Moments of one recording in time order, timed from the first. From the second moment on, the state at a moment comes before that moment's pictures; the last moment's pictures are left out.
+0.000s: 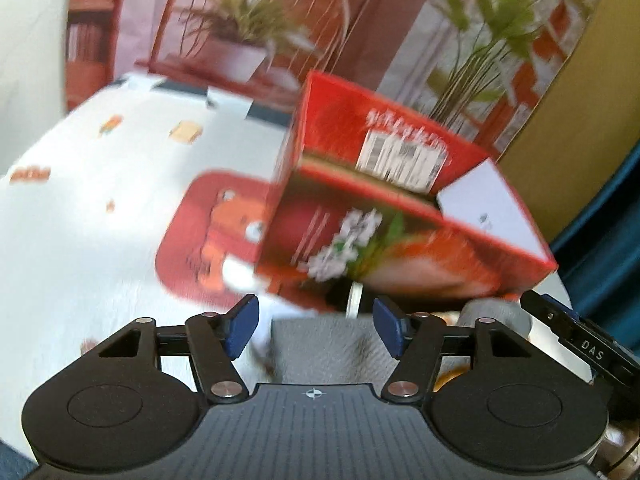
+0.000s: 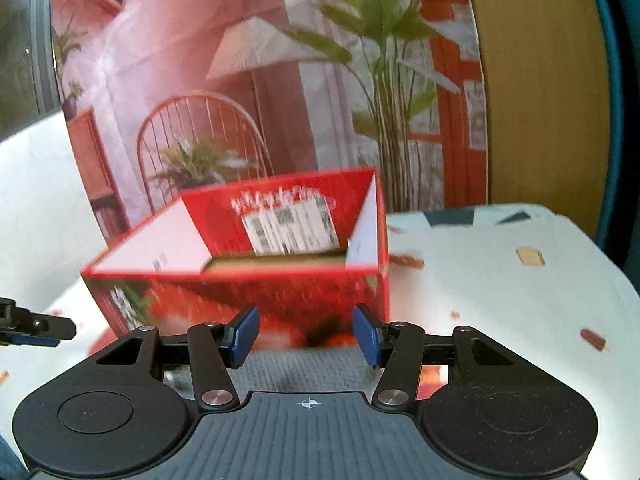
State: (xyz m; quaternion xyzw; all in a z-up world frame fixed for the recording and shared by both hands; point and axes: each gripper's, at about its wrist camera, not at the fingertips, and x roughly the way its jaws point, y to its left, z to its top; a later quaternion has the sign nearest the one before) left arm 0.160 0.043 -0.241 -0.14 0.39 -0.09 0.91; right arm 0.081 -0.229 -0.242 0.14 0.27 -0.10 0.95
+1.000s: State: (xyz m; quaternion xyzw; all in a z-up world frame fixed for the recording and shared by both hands) left arm 0.161 0.032 -0.284 -0.17 0.45 -0.12 0.87; right arm 0.090 -0.251 -0.299 0.23 0.30 -0.07 0.92
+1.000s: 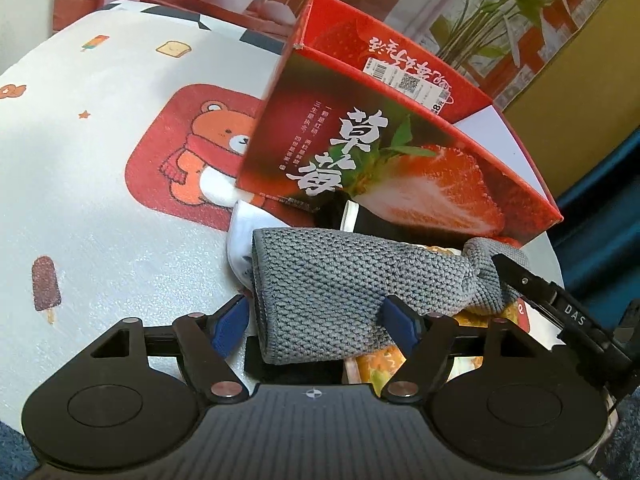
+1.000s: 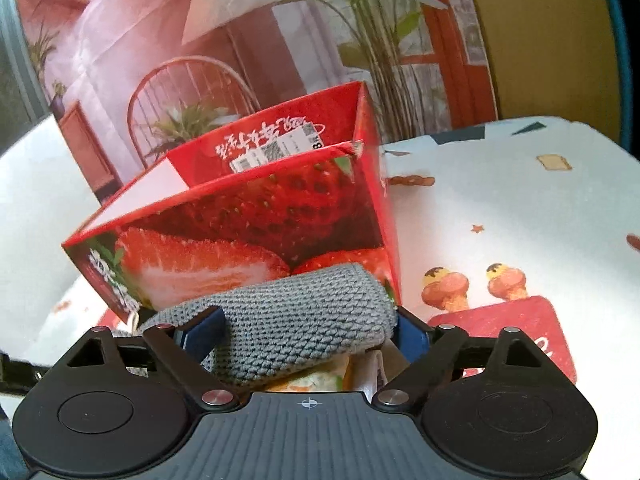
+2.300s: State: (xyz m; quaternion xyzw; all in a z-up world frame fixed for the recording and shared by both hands) left arm 0.147 0.041 -0.225 -0.14 0.30 -0.09 0.94; right arm 0.071 -0.236 -0.246 0.19 0.27 -0.06 0.94
